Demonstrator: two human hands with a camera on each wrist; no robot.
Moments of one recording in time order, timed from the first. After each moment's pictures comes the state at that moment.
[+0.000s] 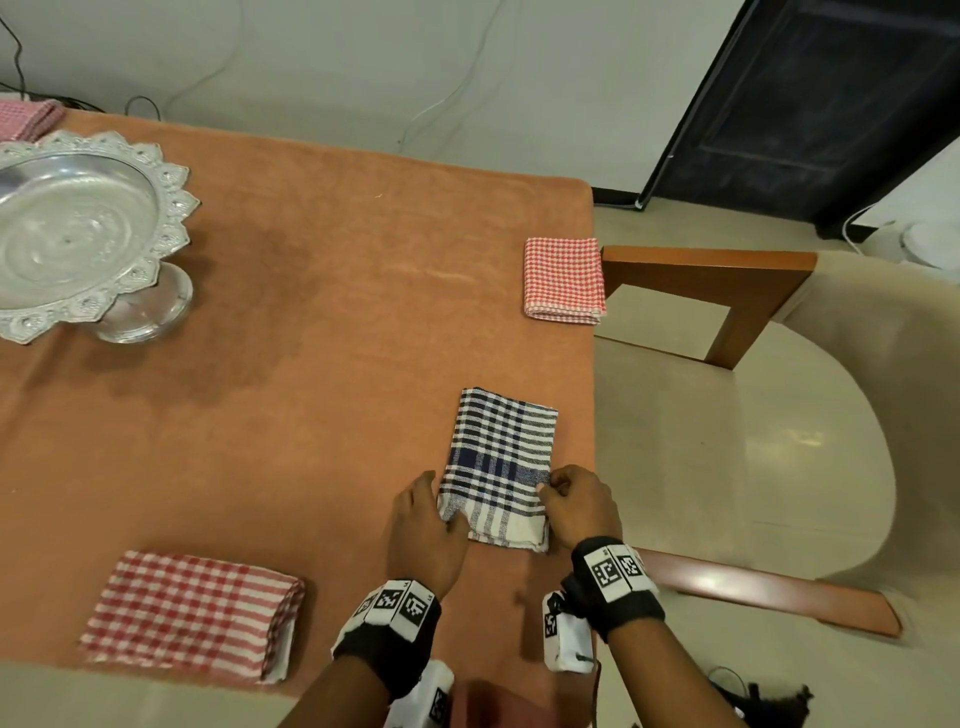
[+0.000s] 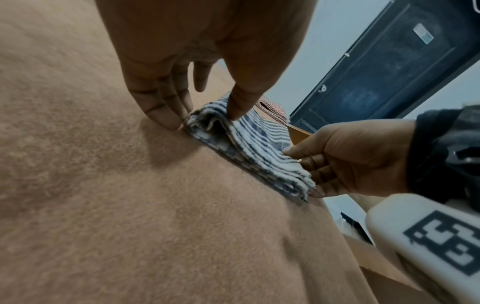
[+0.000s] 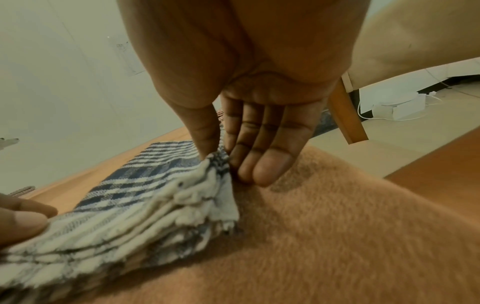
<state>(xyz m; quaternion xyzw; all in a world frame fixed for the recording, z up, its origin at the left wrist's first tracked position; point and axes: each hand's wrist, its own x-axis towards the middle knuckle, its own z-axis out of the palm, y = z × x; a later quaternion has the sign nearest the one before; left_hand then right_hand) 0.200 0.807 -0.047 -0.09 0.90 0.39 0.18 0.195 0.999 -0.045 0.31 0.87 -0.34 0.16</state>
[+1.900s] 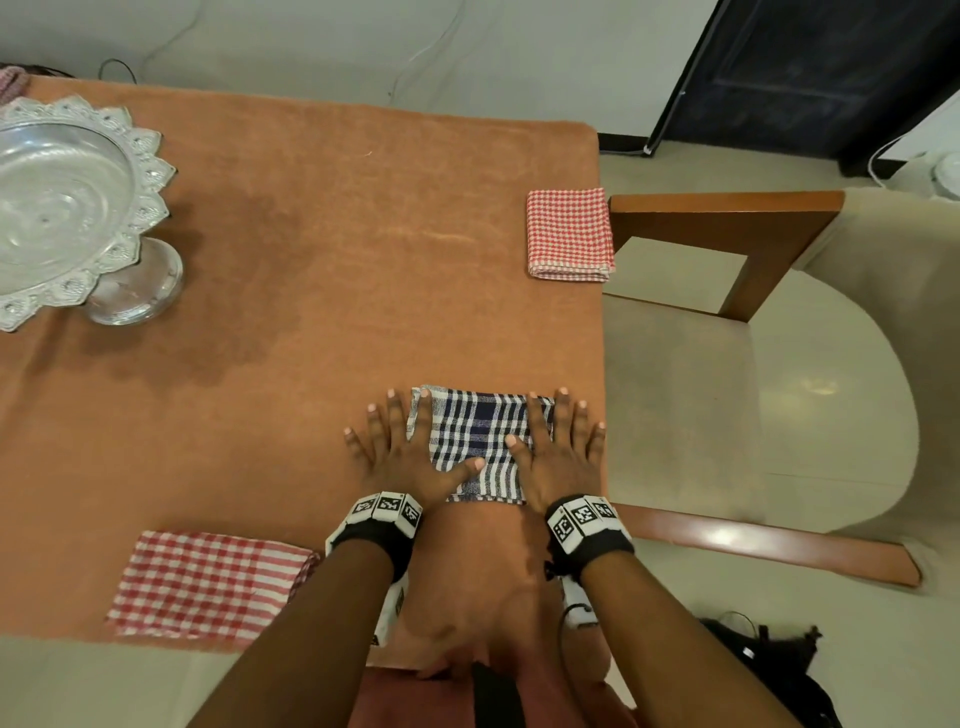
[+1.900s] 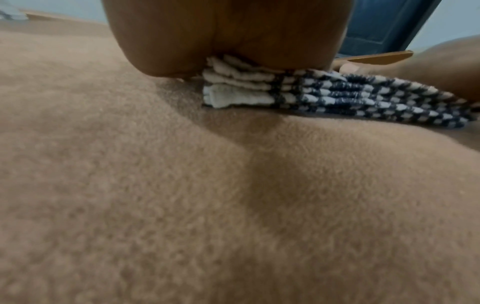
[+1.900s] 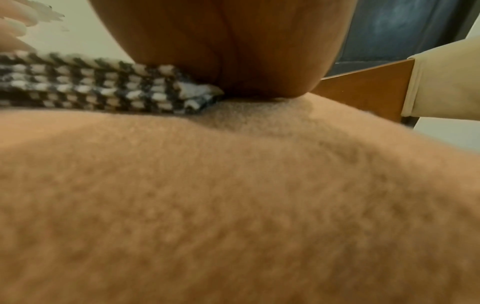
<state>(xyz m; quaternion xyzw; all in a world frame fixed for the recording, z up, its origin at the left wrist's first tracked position) 0.145 0.780 -0.058 0.02 0.95 0.11 0.27 0.187 0.973 -0.065 0.14 0.95 -0.14 0.22</state>
